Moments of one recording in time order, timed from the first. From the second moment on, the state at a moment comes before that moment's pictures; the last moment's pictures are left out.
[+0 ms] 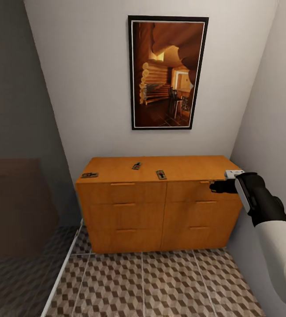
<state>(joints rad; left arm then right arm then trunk) 0.01 0.04 0.00 0.07 0.00 -0.31 0.09 -0.97 -0.26 -0.03 -0.97 0.00 0.98 0.14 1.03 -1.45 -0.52</state>
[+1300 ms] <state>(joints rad) 0.01 0.04 0.00 0.07 0.00 -0.31 0.09 -0.96 -0.27 -0.02 -0.09 0.06 0.08 0.15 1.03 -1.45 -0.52</state>
